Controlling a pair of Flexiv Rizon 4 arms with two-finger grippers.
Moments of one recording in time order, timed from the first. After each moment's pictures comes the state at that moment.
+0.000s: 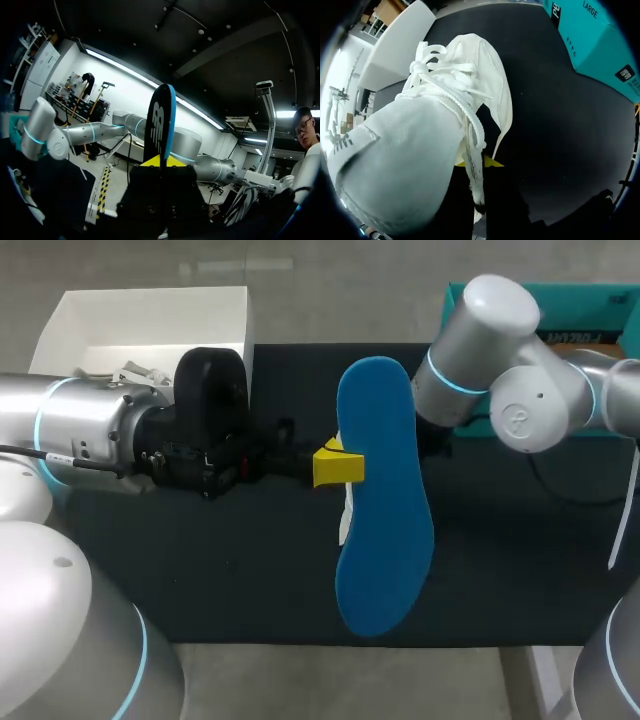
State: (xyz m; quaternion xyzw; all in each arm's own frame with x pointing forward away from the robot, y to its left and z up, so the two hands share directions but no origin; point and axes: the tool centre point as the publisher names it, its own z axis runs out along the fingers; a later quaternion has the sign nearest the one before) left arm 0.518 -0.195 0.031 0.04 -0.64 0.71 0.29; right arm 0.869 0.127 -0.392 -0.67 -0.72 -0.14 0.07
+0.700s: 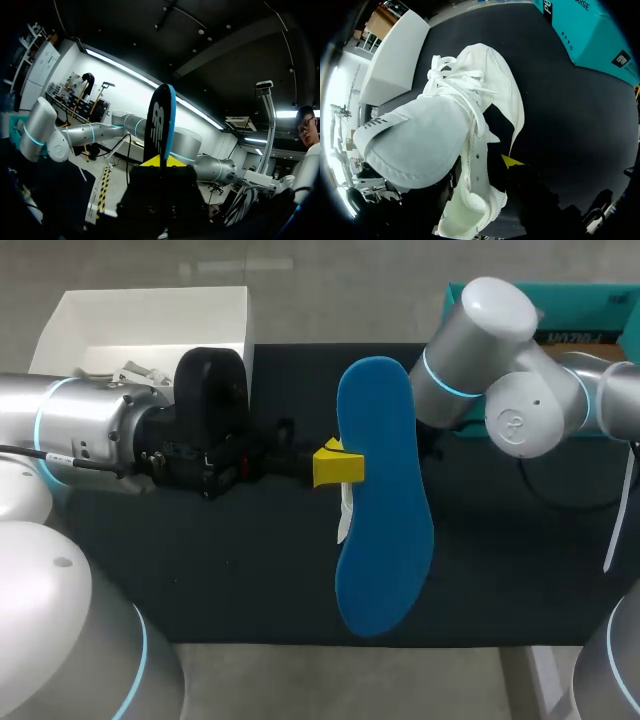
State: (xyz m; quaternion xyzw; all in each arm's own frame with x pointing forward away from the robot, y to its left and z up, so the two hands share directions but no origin) left arm 0.518 -0.195 0.031 0.04 -0.64 0.71 0.29; right arm 0.868 0.149 -0.376 -0.71 -0.67 -0.17 0.08
